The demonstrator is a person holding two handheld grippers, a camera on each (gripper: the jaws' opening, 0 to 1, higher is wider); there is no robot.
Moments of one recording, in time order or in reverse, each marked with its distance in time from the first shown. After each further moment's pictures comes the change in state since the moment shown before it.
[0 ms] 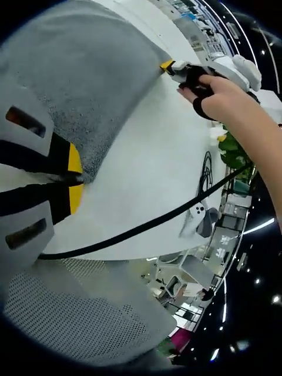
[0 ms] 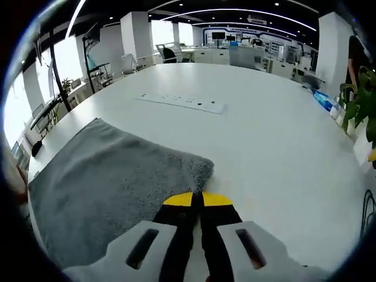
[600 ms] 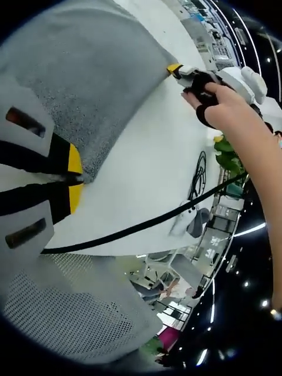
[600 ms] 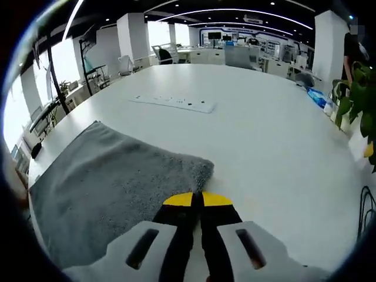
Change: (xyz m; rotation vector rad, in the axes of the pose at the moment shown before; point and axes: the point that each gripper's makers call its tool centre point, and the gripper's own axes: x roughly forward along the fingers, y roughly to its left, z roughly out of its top) left arm 0.003 -0.004 0.006 -0.074 -0.047 -0.022; right arm -0.006 -0.007 0.000 0.026 -0.004 -0.003
